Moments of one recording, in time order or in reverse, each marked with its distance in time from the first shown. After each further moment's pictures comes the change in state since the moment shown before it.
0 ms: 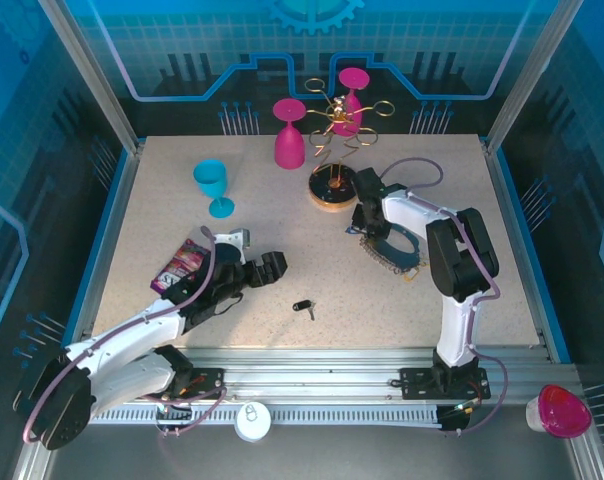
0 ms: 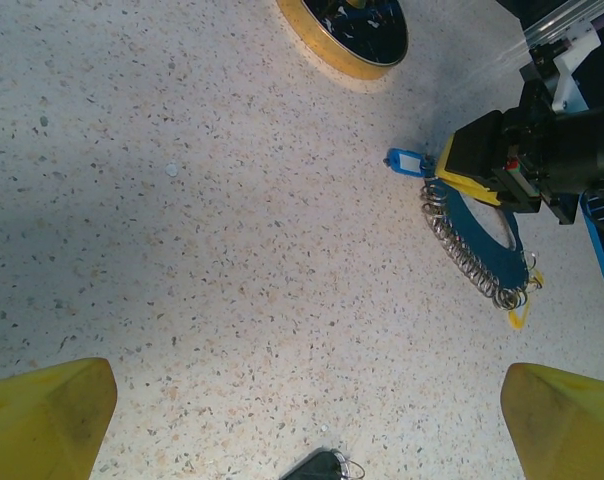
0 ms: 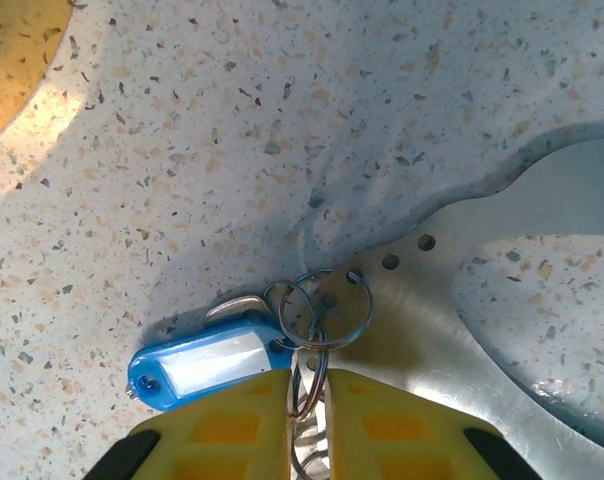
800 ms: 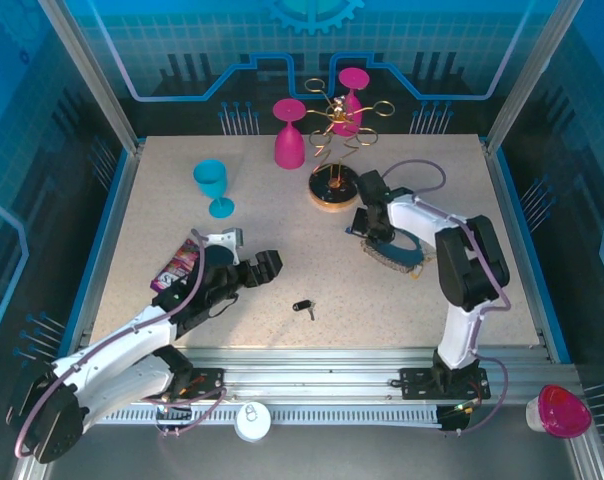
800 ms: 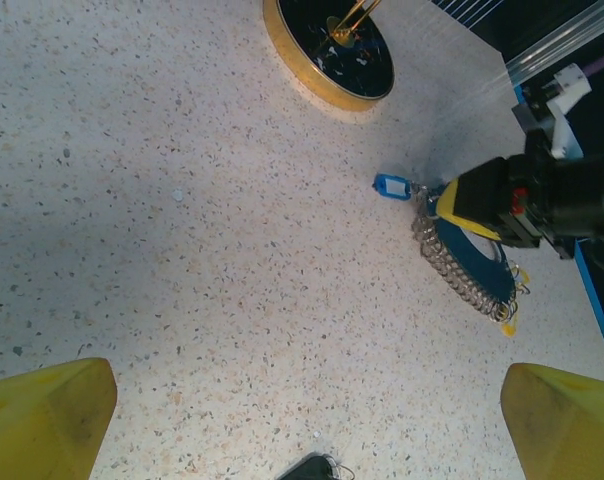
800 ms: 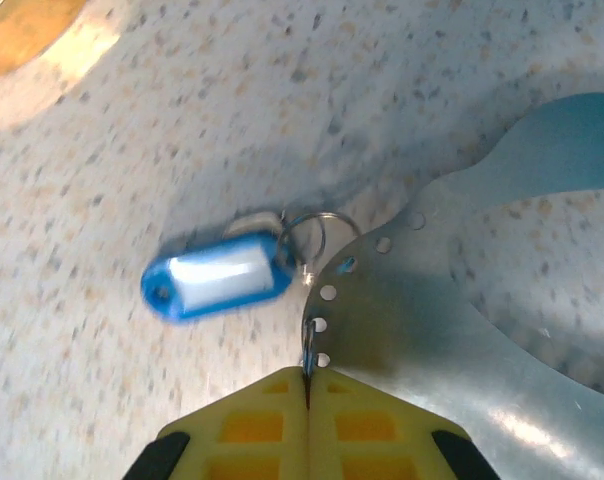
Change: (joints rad) left arm -0.001 -0.102 0.000 -0.056 -0.040 0.001; right arm 0.012 -0.131 -0.104 0.008 -0.077 -0.108
